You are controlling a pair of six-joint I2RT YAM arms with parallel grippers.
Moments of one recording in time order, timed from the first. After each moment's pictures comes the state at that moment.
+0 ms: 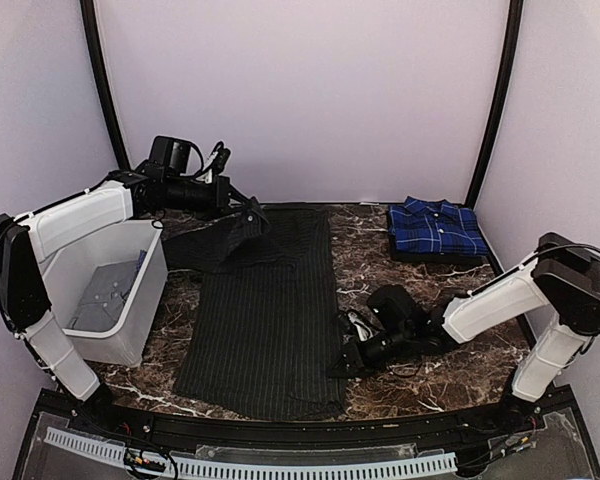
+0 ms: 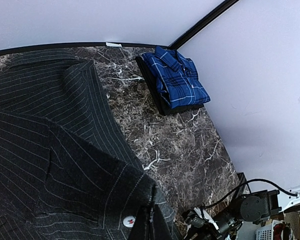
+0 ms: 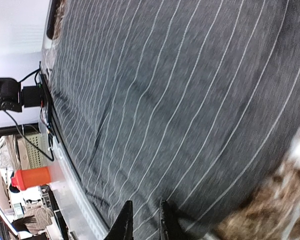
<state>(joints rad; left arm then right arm) -0.42 1.63 1.41 -0.35 0.53 -0.45 0.94 1.67 0.62 0.22 -0.56 0.80</state>
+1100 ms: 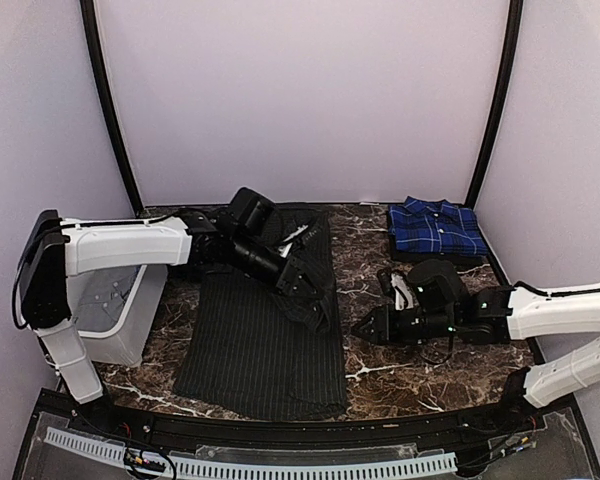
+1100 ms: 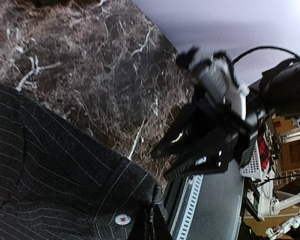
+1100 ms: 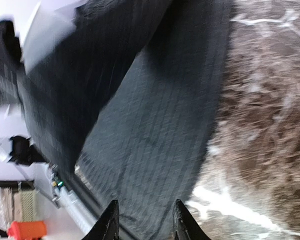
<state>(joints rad) -0.82 1.74 1.35 -0.34 0.69 -0.38 1.00 1.17 0.60 -0.08 -0.15 0.88</state>
